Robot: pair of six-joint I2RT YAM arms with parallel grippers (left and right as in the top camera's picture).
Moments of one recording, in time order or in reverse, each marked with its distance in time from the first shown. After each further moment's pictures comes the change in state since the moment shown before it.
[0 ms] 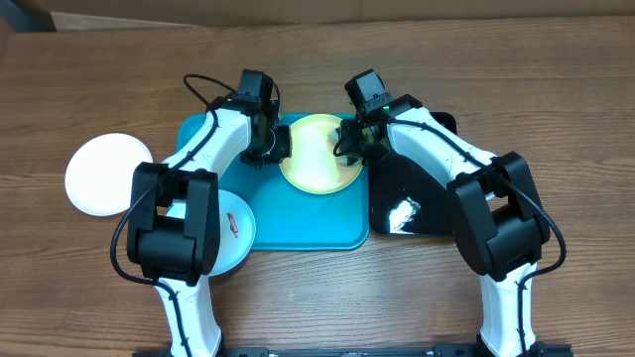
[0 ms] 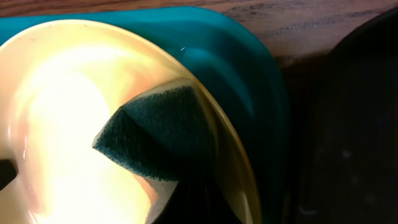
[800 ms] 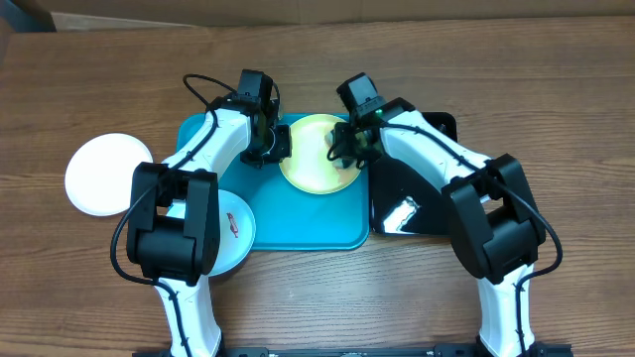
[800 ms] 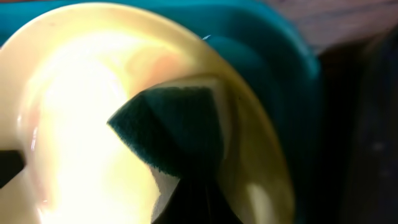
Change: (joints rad) left arm 0.000 0.000 -0.001 0.006 0.003 0.000; right arm 0.041 -0.001 0.000 0.007 0.003 0.021
